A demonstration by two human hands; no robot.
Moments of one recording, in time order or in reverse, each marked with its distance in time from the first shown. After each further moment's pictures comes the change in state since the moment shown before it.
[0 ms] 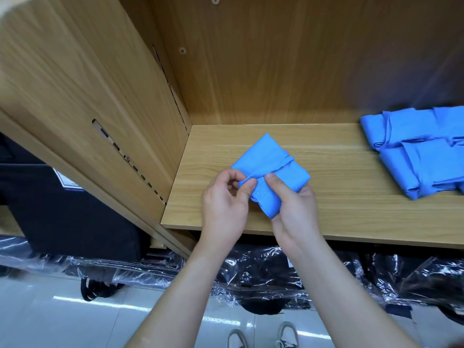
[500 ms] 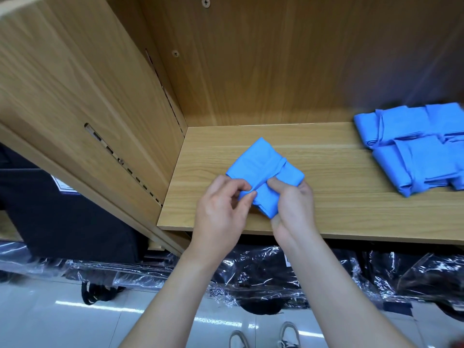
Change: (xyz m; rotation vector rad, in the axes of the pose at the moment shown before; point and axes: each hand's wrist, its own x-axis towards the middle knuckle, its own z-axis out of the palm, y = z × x) left_hand -0.010 -0.007 -0.010 0.229 -0.064 0.399; right_hand 0.004 -0.008 0.002 0.029 0.090 0.017
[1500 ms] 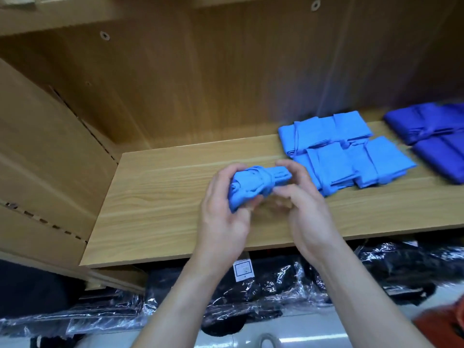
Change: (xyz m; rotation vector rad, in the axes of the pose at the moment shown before) left_hand 0.020 0.102 0.083 -0.406 -0.096 0.009; right_hand 0.008 -0.112 -0.110 -0.326 -0.297 -0.211
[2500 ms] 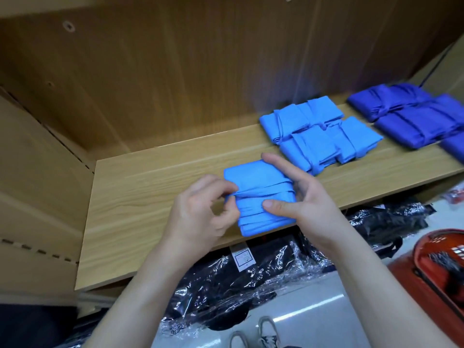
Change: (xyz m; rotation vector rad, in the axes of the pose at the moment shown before) left_hand 0.020 -0.024 -0.059 0.224 -0.208 0.371; right_hand -0.030 0.004 0.011 -0.222 -0.086 -0.088
